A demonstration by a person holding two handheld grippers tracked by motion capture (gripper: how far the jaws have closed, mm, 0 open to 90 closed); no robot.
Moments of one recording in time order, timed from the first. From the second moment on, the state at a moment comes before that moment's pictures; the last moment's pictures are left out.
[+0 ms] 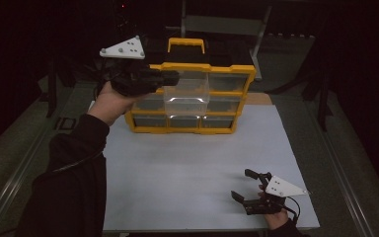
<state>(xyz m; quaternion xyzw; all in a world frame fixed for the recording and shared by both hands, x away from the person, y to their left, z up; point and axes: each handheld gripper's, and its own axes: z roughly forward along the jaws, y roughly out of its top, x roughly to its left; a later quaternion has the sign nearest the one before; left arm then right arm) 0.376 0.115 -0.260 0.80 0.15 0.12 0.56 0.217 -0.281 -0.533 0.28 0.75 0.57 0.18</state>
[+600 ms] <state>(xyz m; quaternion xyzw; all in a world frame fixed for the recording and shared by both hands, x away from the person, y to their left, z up) 0.402 0.074 -0.291 0.84 0.23 0.13 0.47 0.217 -0.281 -0.534 0.28 0.75 0.57 0.17</state>
